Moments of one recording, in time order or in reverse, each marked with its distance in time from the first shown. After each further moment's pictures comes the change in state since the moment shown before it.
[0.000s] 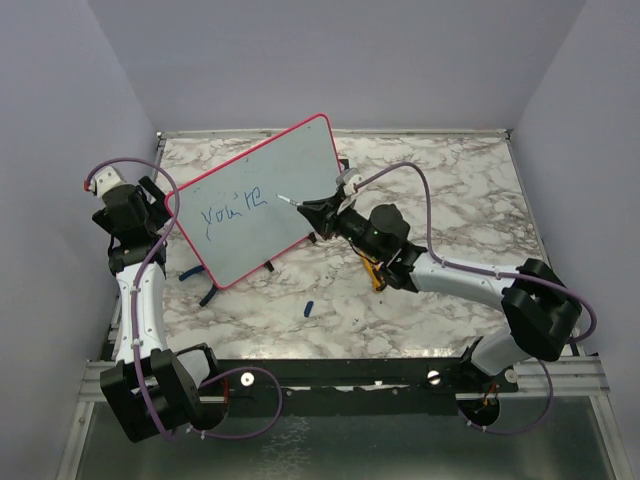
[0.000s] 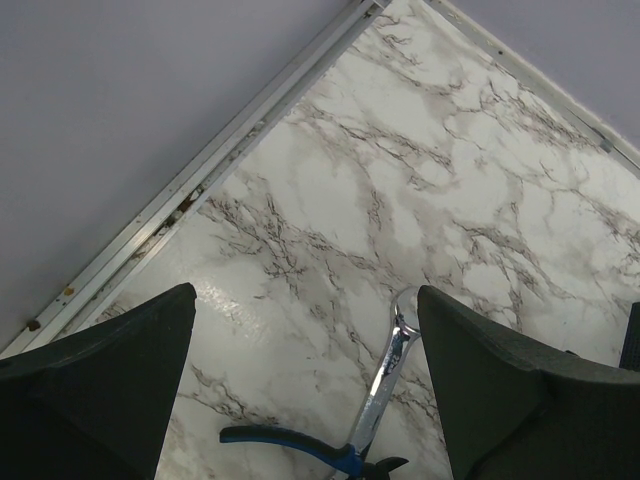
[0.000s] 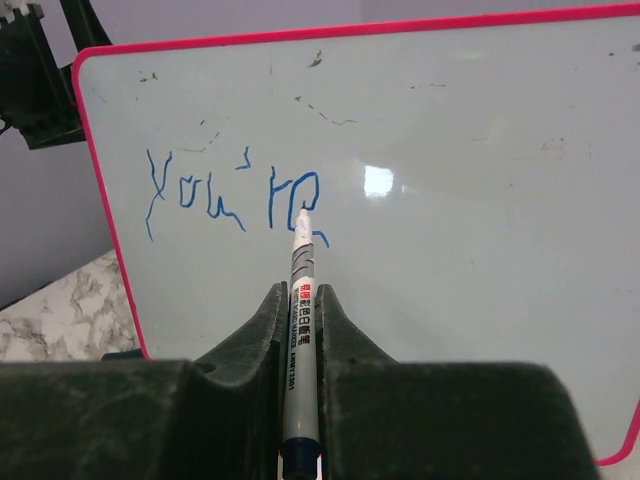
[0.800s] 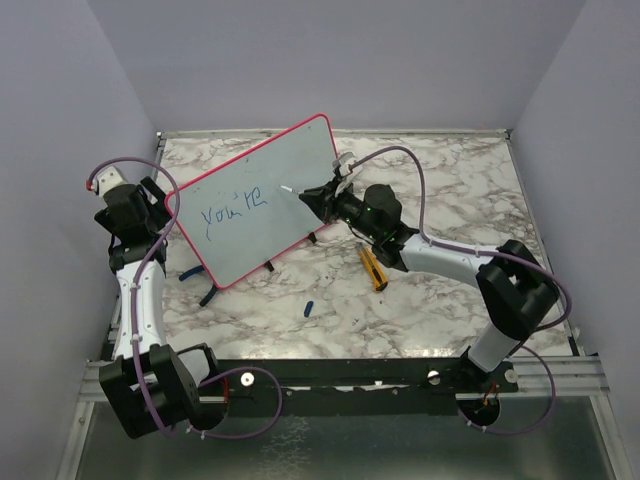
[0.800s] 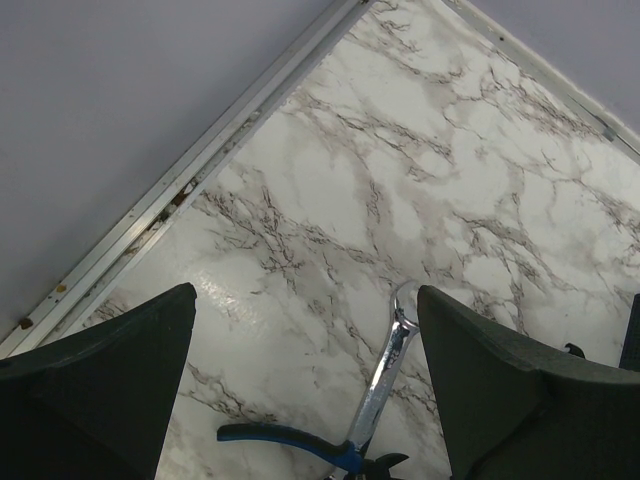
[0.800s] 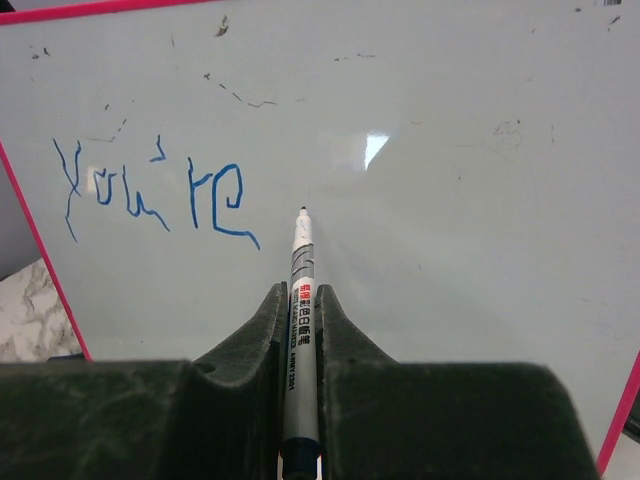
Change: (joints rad) left arm 0.000 0.019 0.000 0.000 0.014 0.000; right arm -0.125 0.141 0.112 -0.027 -0.140 0.021
